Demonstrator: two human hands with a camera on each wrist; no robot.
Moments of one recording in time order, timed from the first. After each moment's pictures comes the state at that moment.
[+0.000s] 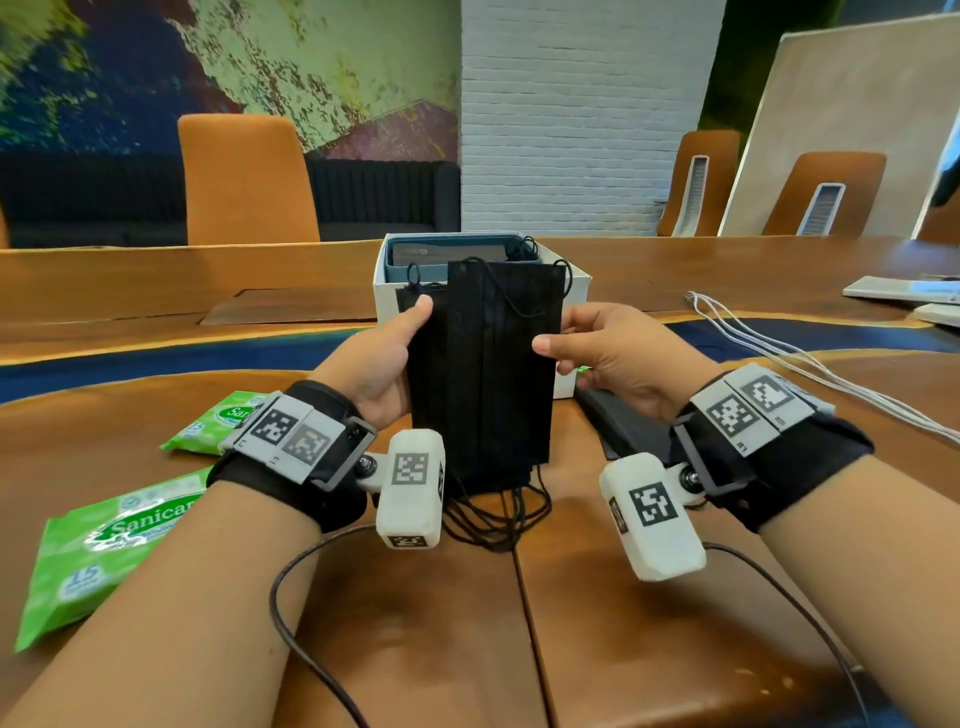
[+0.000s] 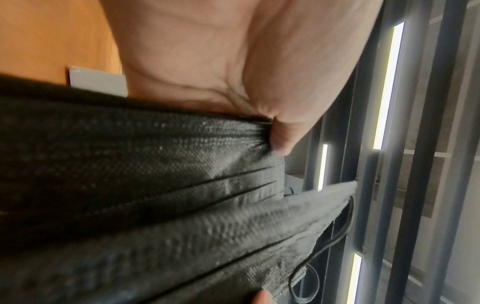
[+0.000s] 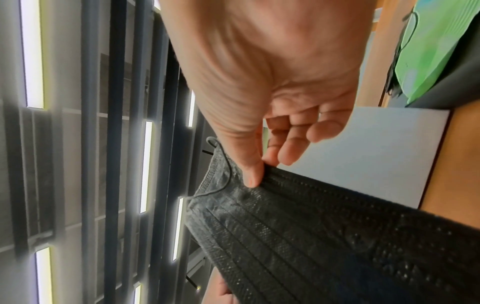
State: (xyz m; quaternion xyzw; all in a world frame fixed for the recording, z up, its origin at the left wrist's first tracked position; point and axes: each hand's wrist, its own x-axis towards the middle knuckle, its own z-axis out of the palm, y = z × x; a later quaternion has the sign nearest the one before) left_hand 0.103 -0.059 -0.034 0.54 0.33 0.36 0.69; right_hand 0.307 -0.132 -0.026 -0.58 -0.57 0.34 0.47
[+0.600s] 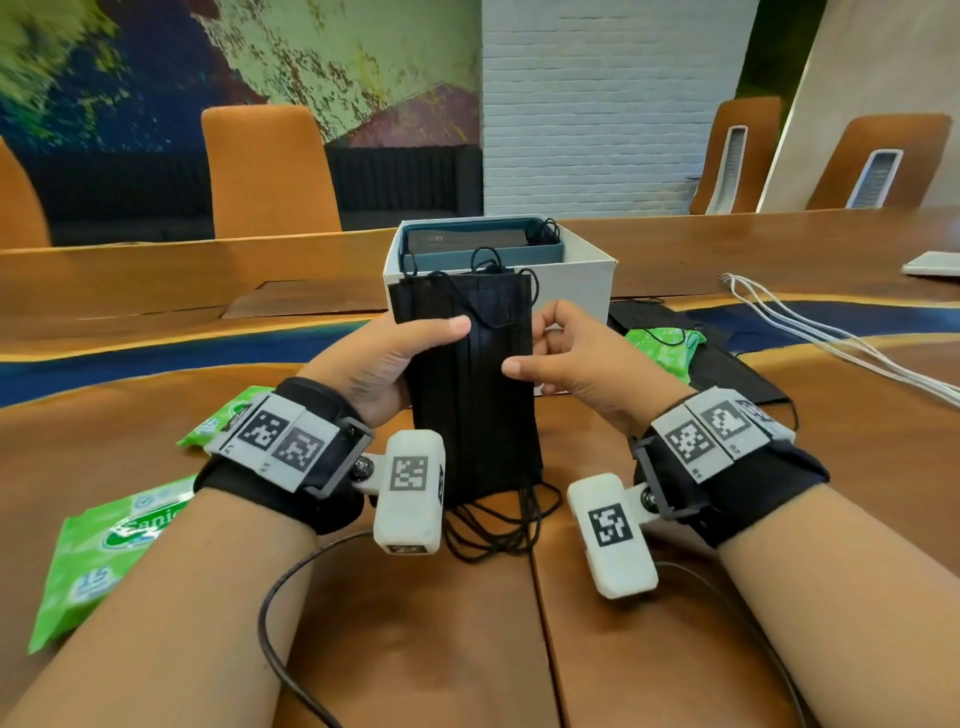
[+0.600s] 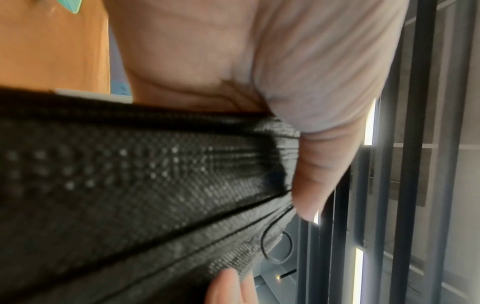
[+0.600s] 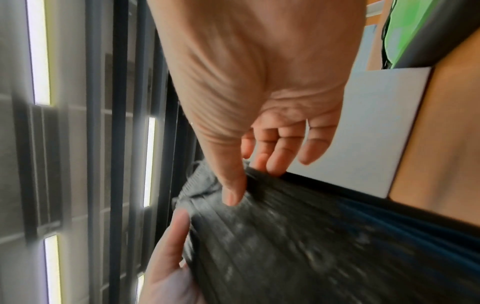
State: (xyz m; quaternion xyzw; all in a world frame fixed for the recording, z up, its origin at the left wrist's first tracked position) left_hand 0.093 -0.054 -0.037 0.61 0.27 0.34 0.66; right_hand 0.287 -0.103 -0.056 -0.53 -0.60 0.36 0.48
